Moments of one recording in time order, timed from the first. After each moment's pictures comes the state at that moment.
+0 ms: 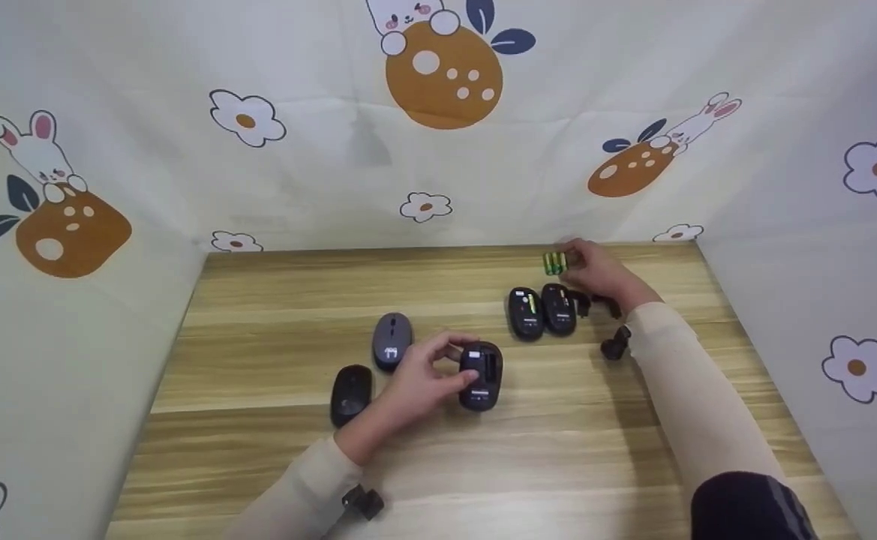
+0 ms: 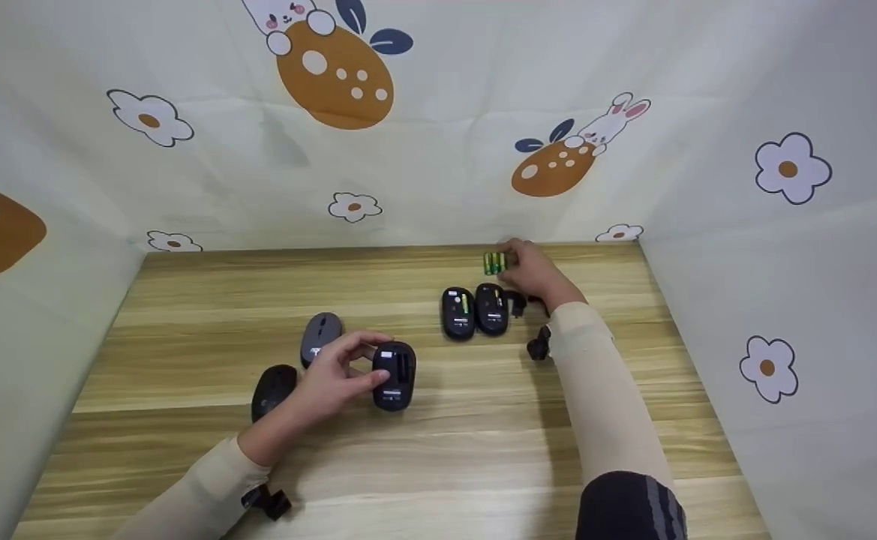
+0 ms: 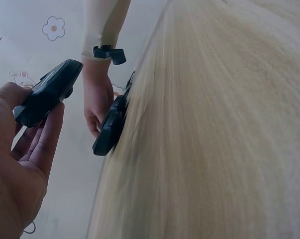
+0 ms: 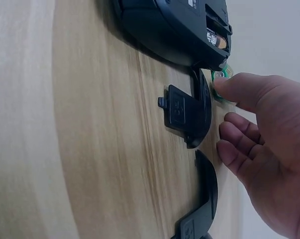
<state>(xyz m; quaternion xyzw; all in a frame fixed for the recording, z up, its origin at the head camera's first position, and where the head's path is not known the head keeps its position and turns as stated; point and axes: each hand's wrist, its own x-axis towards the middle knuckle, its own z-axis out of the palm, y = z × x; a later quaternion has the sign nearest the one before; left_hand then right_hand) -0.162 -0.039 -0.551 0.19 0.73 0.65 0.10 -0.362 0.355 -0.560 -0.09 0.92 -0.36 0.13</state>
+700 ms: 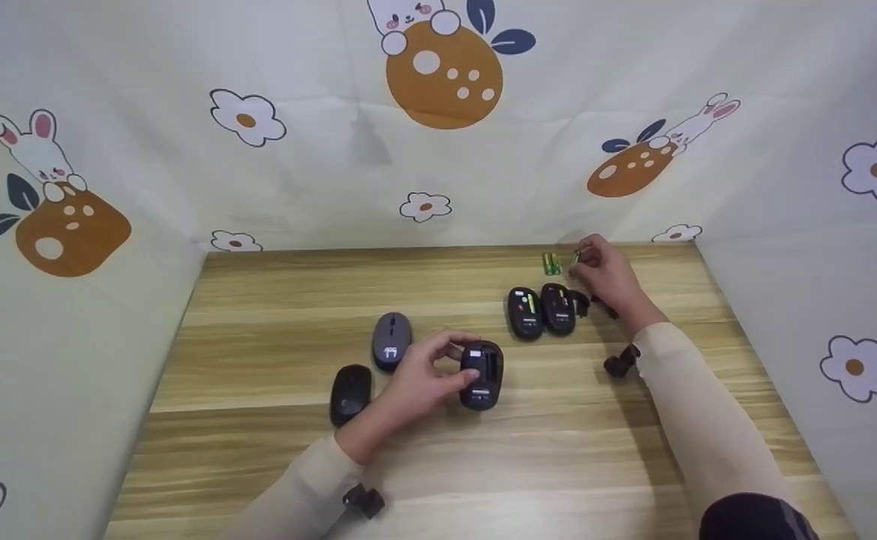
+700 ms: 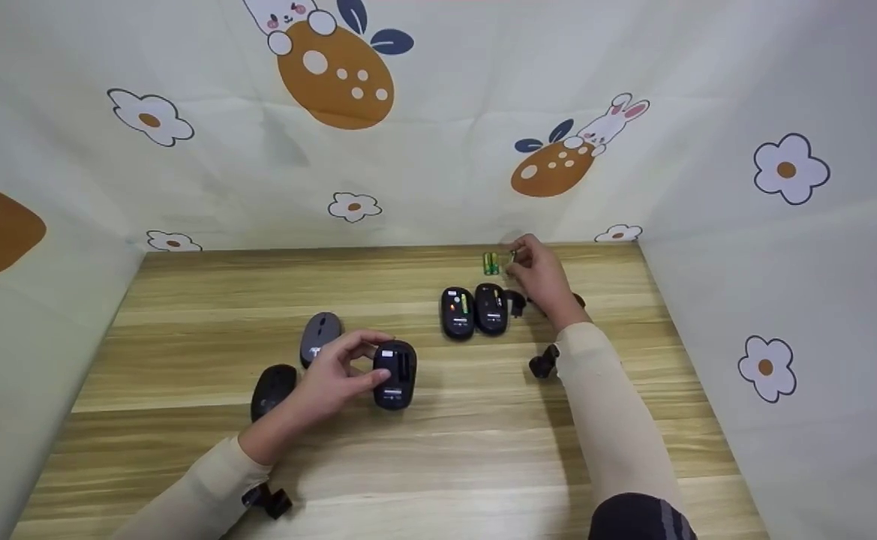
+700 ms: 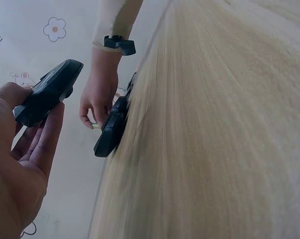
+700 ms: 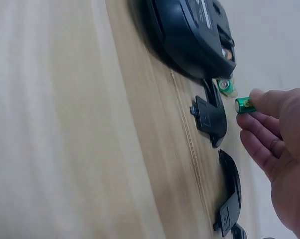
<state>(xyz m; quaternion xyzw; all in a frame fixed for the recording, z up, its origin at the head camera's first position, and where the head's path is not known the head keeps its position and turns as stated) -0.163 -0.037 -0.549 0.20 0.72 0.66 0.10 -0.338 0.357 -0.570 -0.06 0.89 -0.45 -0.04</state>
